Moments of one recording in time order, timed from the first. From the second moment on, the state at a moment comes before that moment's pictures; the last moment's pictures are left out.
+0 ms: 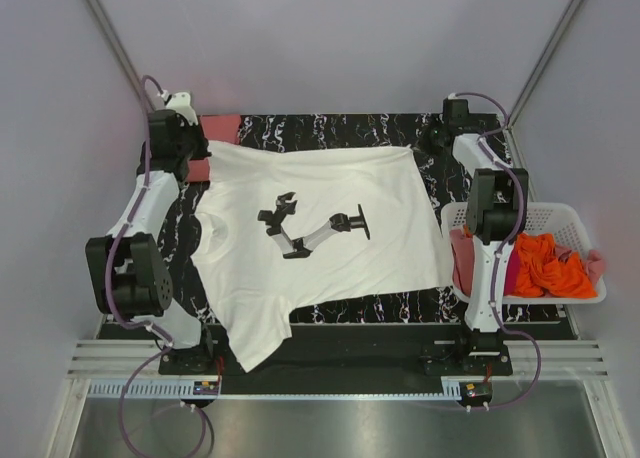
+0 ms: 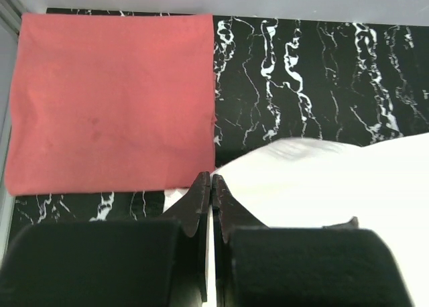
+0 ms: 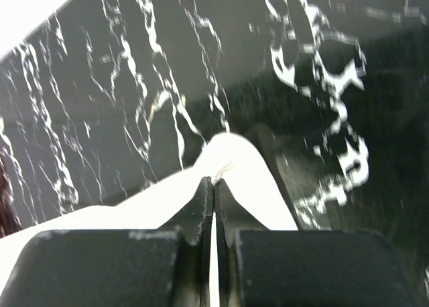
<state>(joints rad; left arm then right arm) 0.08 1.61 1.28 -0.09 0.15 -0.05 0.01 2.33 1.92 -0.31 -0.22 0.54</state>
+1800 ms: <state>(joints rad) 0.08 1.03 0.69 -0.41 0.09 -0.48 0.01 1.89 1.34 -0.42 -0.12 0.44</state>
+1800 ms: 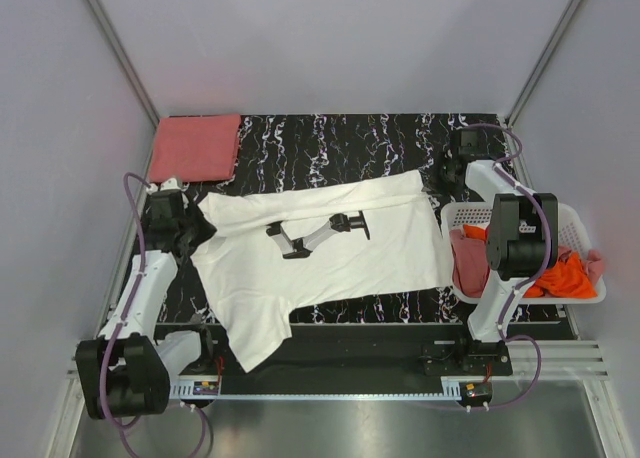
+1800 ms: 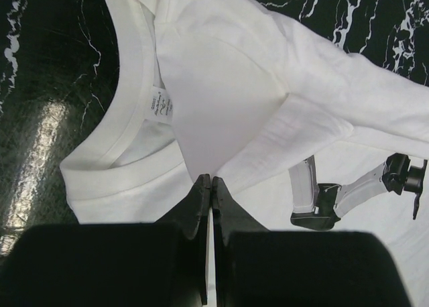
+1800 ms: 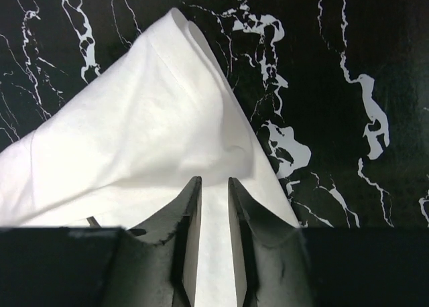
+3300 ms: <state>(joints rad) -0.01 0.98 0.58 -0.44 0.09 -0.49 0.20 2.07 1.65 -1.02 0.30 1.34</state>
